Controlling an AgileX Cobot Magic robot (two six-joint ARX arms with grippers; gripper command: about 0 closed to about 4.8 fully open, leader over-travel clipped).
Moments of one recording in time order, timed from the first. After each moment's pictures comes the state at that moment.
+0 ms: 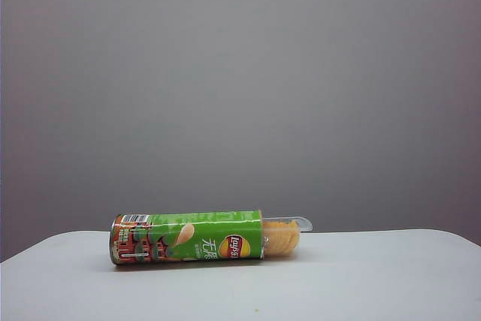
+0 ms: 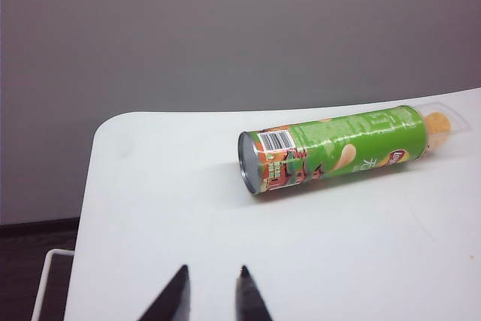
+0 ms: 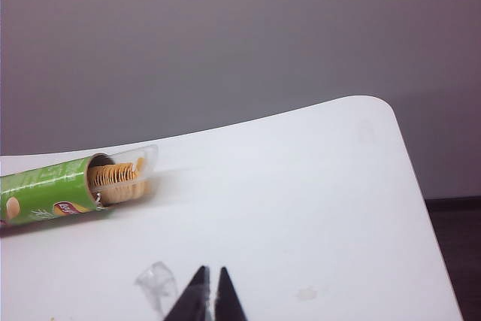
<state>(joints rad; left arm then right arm) -0.18 0.00 0.03 -0.23 0.06 -0.01 0.01 0.02 0.01 -0.16 -0.18 0.26</state>
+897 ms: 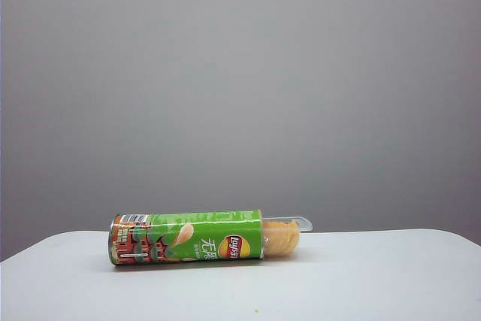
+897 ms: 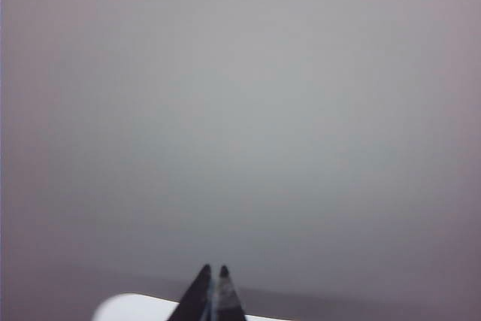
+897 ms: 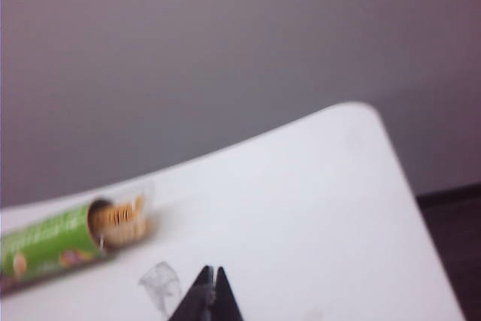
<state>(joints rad) -0.18 0.14 0.23 0.09 -0.06 -0.19 0.00 0.04 0.05 -0.16 -0.12 0.39</state>
